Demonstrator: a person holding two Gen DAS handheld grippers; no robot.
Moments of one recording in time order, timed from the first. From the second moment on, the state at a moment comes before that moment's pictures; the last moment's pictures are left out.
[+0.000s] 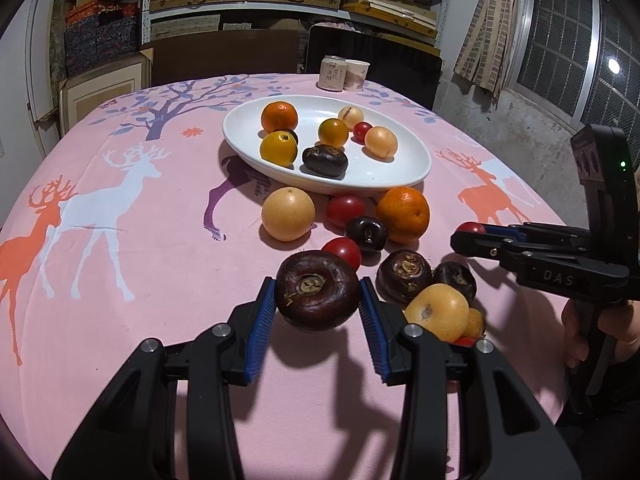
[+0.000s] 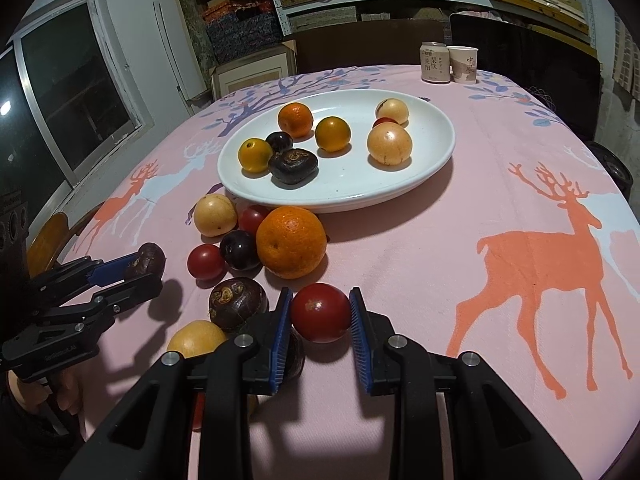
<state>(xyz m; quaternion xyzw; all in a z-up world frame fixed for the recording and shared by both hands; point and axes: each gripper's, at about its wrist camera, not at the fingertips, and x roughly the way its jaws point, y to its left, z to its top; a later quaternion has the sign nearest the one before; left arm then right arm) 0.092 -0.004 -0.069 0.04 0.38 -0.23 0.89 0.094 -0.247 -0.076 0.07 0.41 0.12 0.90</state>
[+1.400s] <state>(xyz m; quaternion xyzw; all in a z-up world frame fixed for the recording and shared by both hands) 0.215 -0.102 -0.053 0.06 0.39 -0.27 0.88 0.217 -0.299 -0.047 0.12 0.36 0.12 0.92</state>
